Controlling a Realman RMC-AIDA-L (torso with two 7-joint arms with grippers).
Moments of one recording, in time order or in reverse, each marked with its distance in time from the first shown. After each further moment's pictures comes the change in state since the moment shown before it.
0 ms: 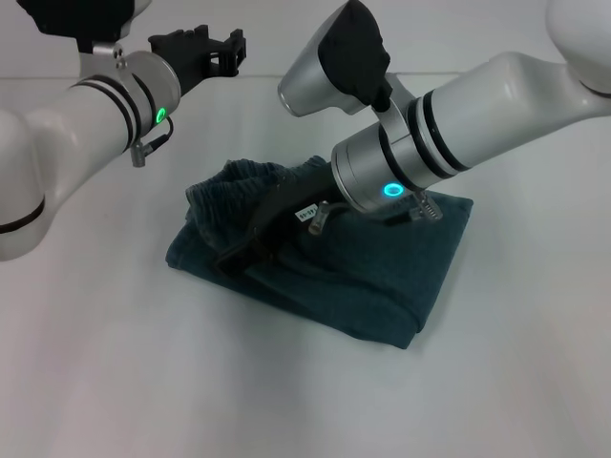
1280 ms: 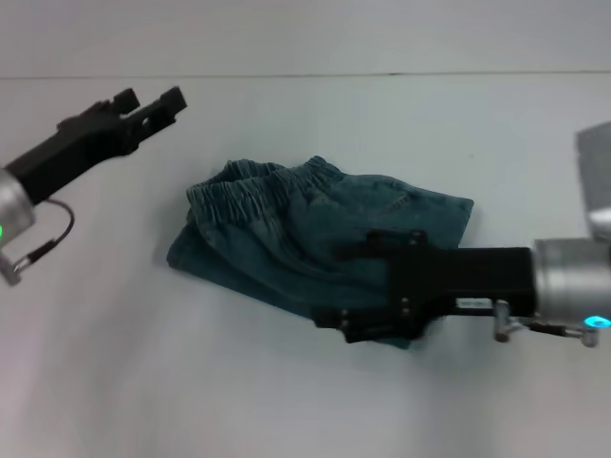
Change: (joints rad) left arm 0.348 -0.002 -0.501 0.086 0.000 0.924 0.082; right arm -0.658 -0.013 0.120 -0.351 0.317 -0.266 -0.486
